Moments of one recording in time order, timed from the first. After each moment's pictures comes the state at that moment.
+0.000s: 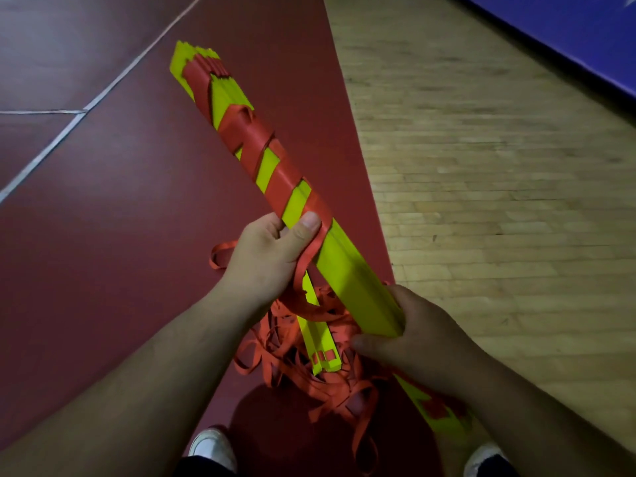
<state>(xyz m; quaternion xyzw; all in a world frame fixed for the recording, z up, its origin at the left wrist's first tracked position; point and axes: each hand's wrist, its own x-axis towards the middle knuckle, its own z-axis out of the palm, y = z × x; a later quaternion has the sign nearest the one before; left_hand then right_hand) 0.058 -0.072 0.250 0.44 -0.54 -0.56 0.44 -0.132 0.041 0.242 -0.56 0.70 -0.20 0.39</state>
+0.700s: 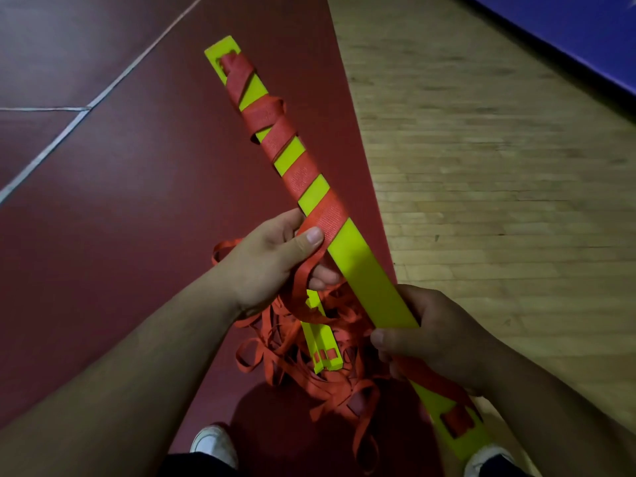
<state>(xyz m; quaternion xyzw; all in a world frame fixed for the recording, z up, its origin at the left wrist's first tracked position) 0.074 -0.073 0.260 0.29 -0.59 -0.69 0.31 -0.140 0.038 0.249 -0.51 0.58 -0.31 0.56</state>
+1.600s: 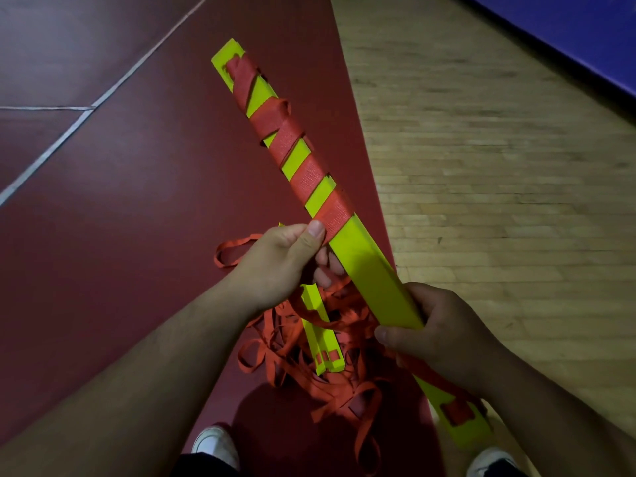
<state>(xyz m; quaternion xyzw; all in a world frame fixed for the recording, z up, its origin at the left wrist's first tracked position) 0.069 -0.072 0.254 0.38 -0.65 -0.59 0.30 -0.140 0.038 0.245 -0.55 0.64 -0.32 0.44</state>
